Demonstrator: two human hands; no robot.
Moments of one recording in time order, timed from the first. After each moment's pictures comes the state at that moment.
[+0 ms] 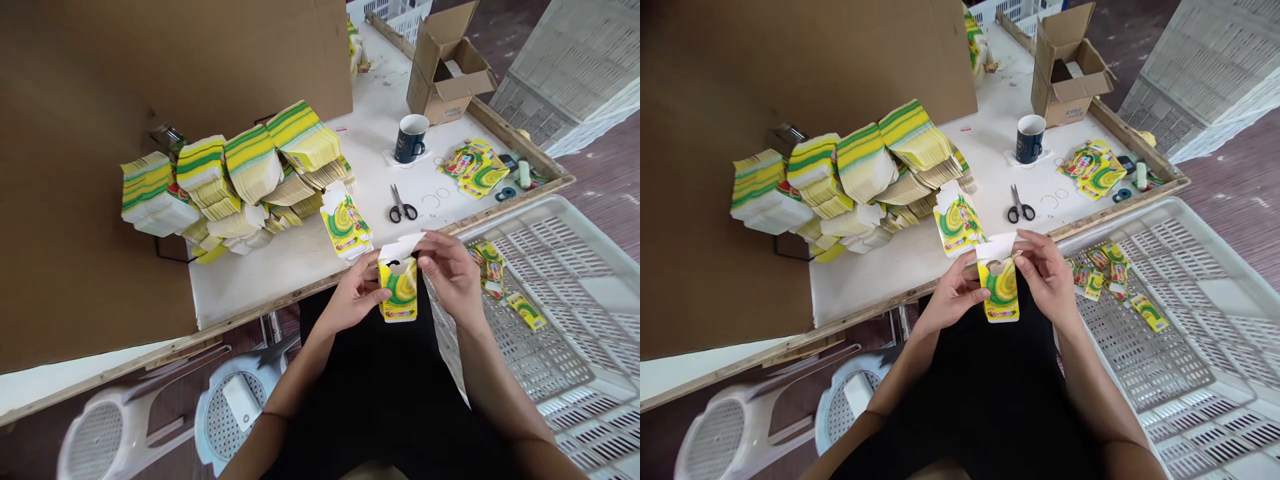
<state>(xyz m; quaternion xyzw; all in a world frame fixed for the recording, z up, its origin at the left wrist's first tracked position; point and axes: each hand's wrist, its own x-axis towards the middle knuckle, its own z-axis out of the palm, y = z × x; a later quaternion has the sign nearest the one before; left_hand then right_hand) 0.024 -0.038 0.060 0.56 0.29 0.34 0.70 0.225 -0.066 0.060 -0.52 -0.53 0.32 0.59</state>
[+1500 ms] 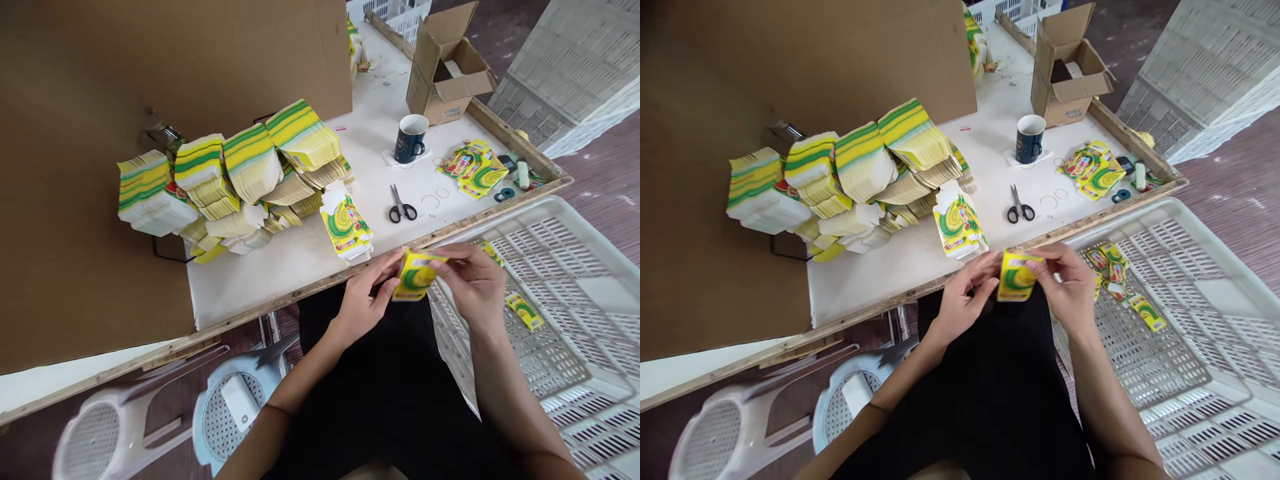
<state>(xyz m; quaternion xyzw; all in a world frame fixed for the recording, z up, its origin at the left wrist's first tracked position) 0.041 -0.046 0.057 0.70 0.30 0.44 0.46 0.244 -0.078 0.059 -0.57 -0.51 0.22 0.61</state>
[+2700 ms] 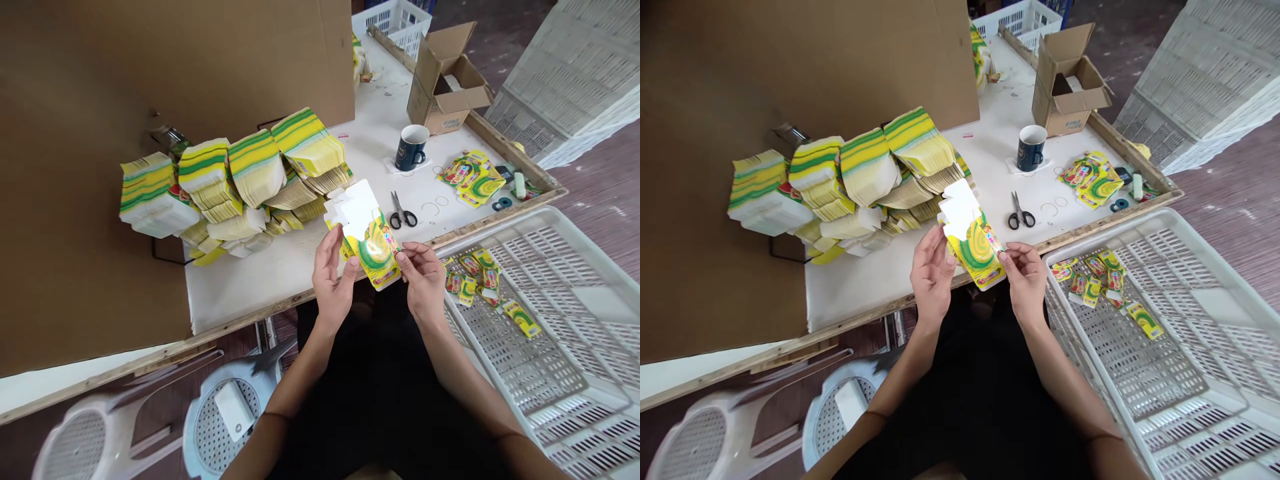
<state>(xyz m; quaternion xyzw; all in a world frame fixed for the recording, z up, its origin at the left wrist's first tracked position) 0.025 -0.020 0.060 0.59 0.41 0.59 0.38 0.172 -0.044 0.043 -0.52 -0.28 0.41 0.69</state>
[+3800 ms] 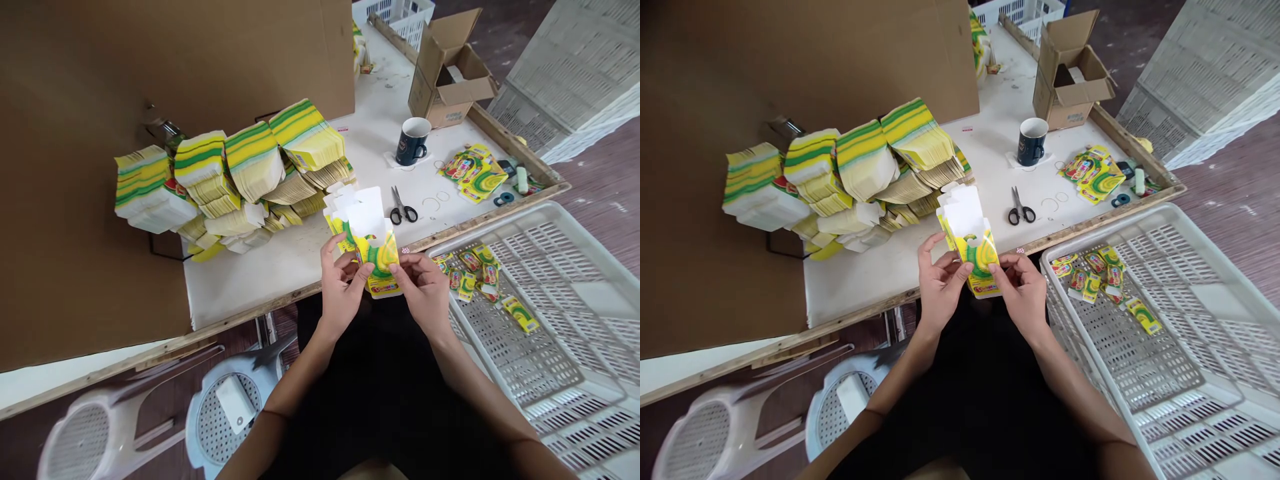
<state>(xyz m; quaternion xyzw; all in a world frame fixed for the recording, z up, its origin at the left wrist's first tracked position) 0.029 -0.041 0.068 0.50 0.42 0.53 0.55 0.176 -0.075 0.055 -0.58 -0.45 0.35 0.59</state>
